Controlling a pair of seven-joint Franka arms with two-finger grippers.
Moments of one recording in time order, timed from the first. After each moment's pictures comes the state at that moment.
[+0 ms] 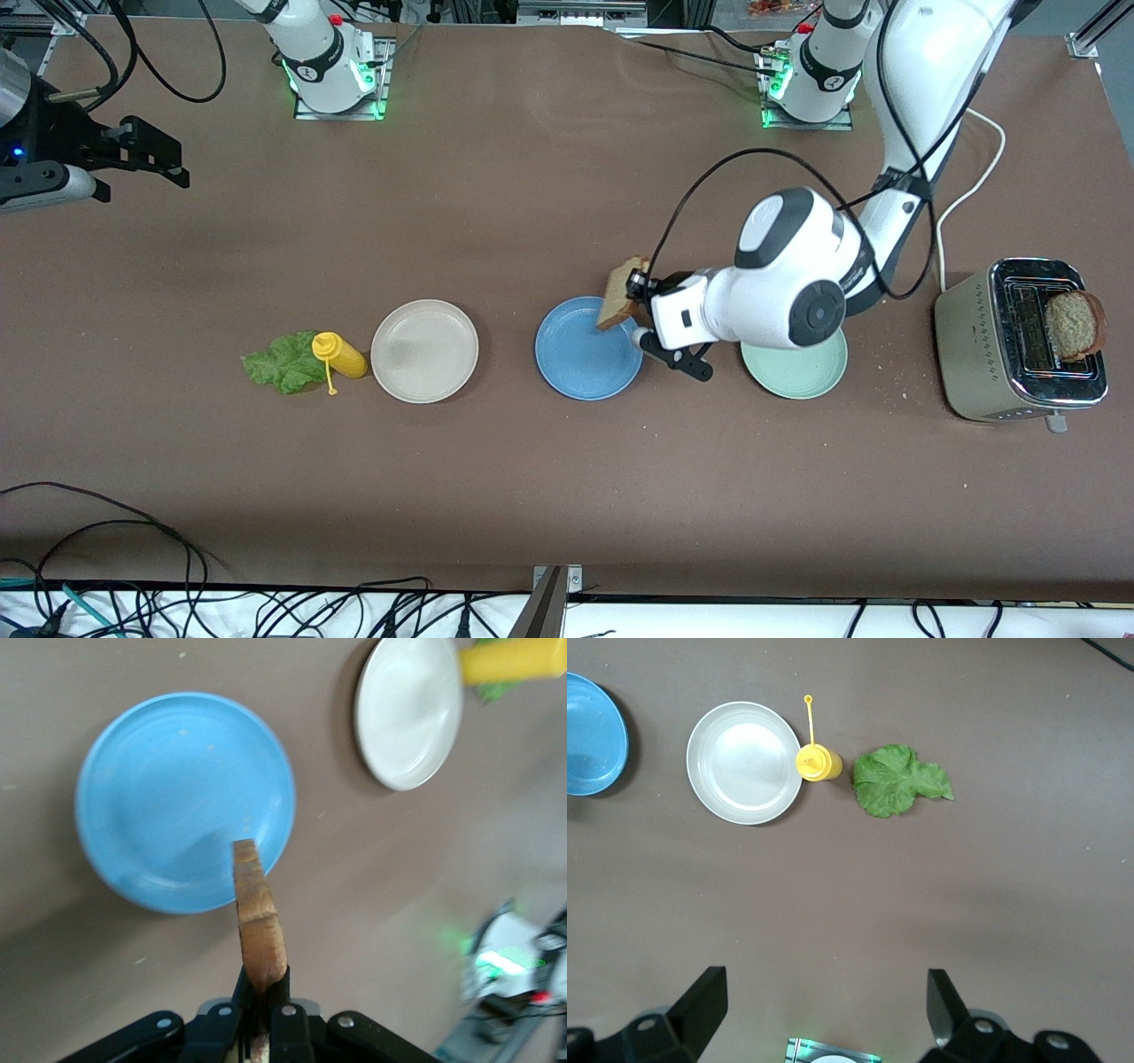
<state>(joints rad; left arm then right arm) -0.08 0.68 -0.48 -1.37 -0.35 1.85 0.00 0.10 0.01 -0.04 -1.52 0.04 1.46 -0.11</state>
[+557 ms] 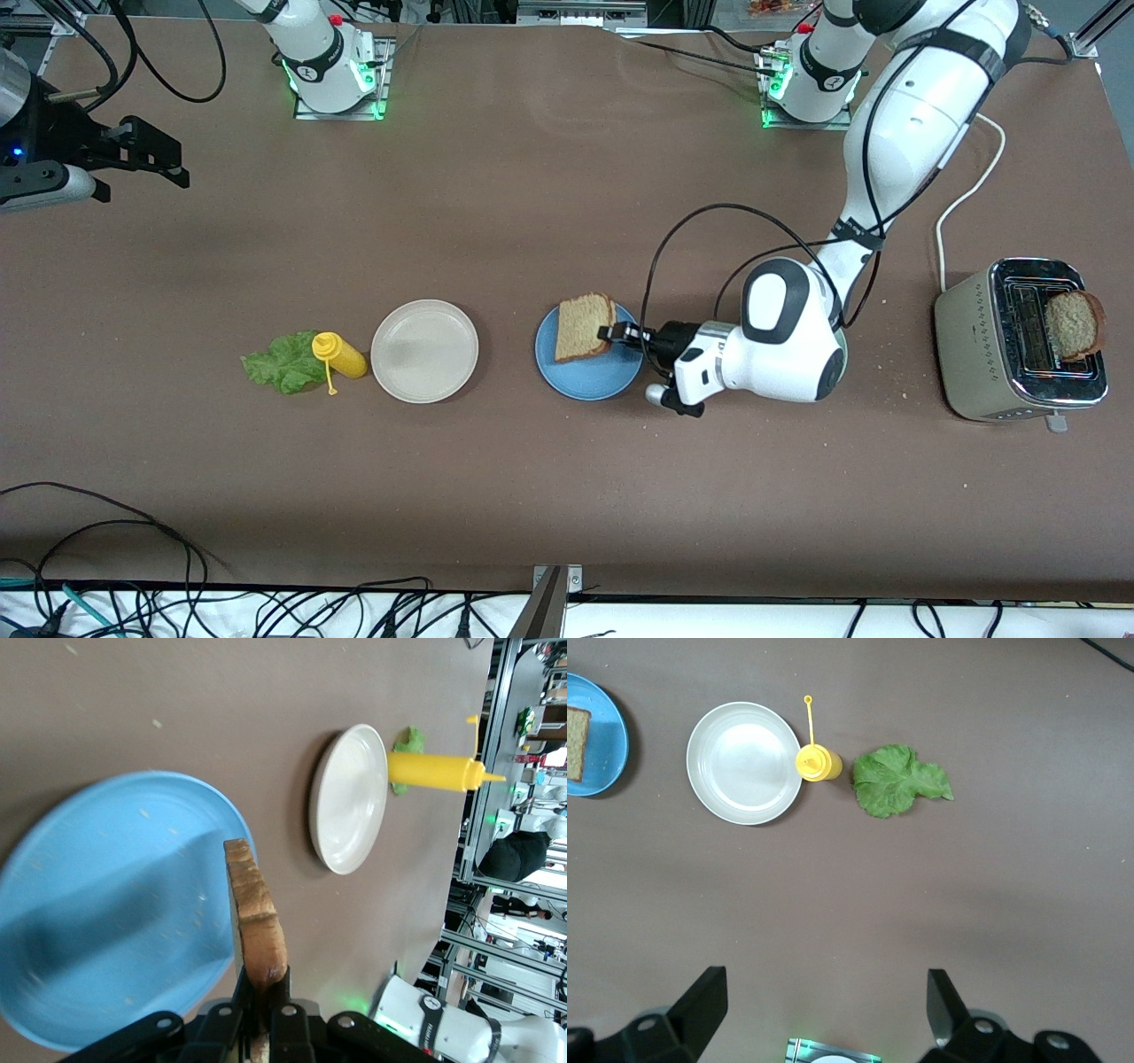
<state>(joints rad) -0.06 0.87 -0.44 -1.36 -0.72 2.04 0.21 0.10 0.01 -0.04 -1.52 0.04 1.46 -0.11</state>
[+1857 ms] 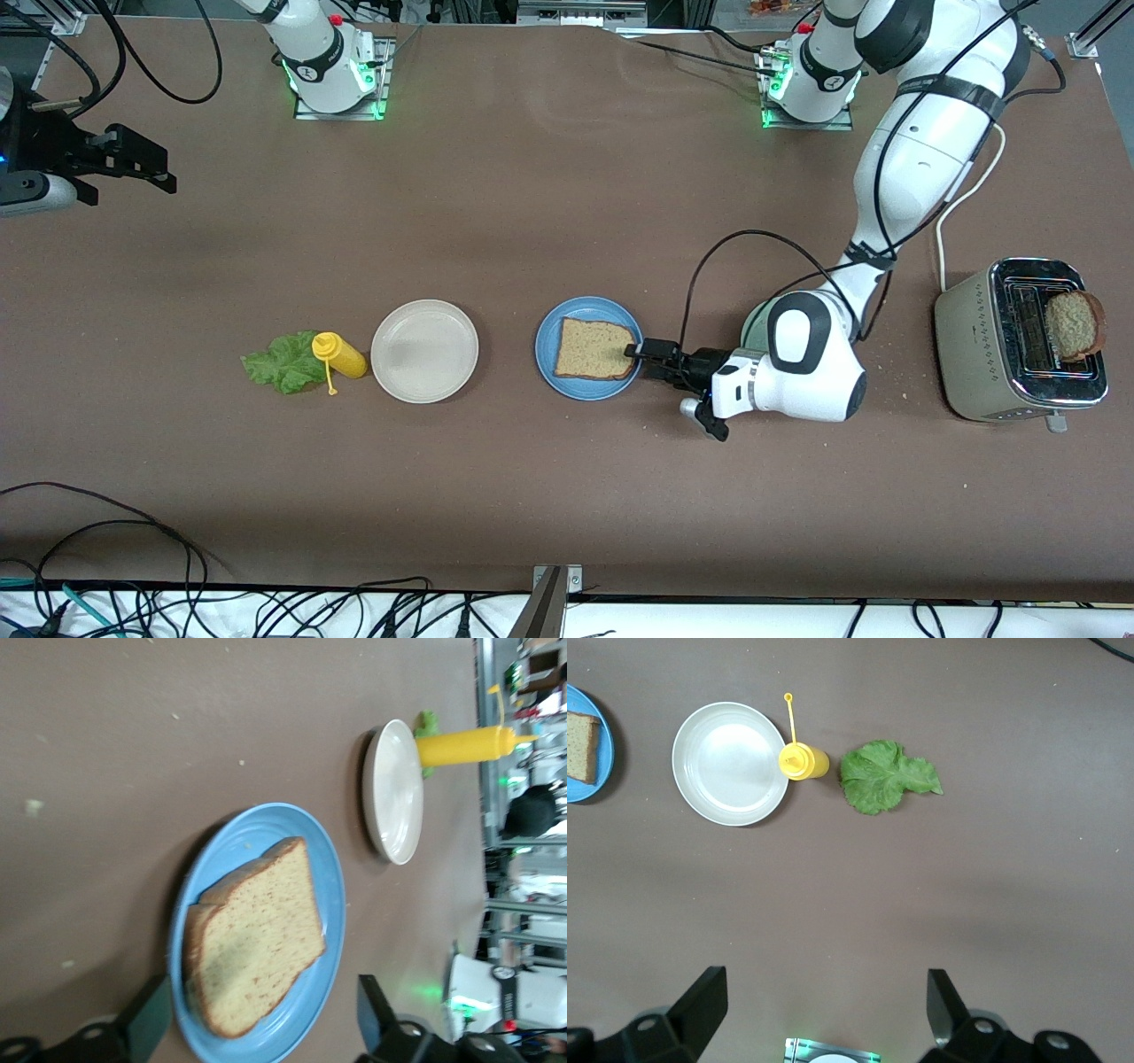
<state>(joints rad) -0.02 0.95 -0.37 -1.34 -0.72 2.04 0.55 0.10 0.02 -0.07 -1.52 0.04 1.46 -0.12</state>
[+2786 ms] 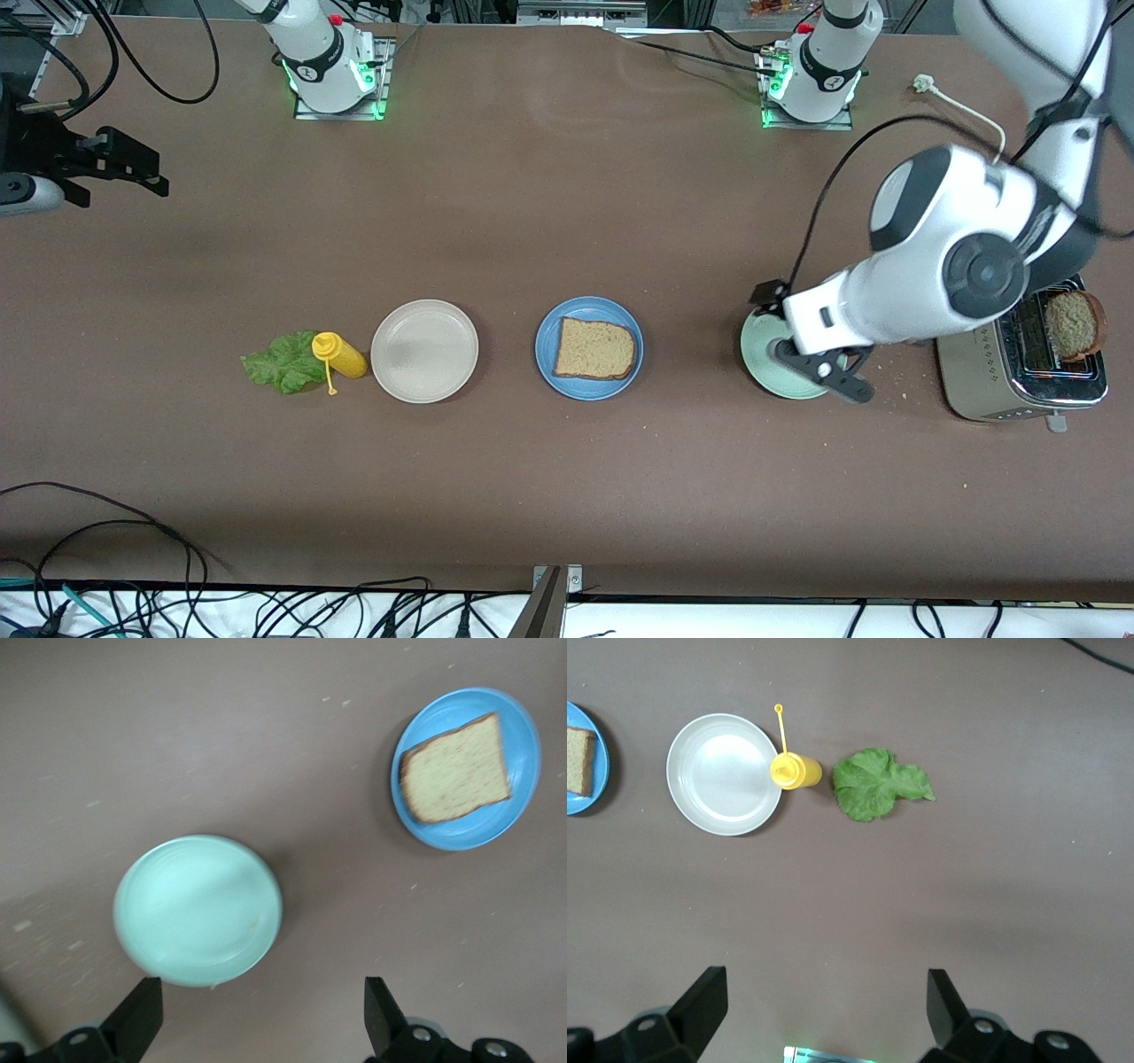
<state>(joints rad) 0.02 0.49 -0.37 -1.31 0.05 1.62 0.12 0.10 0.02 -0.08 -1.52 0.04 1.48 -0.12</state>
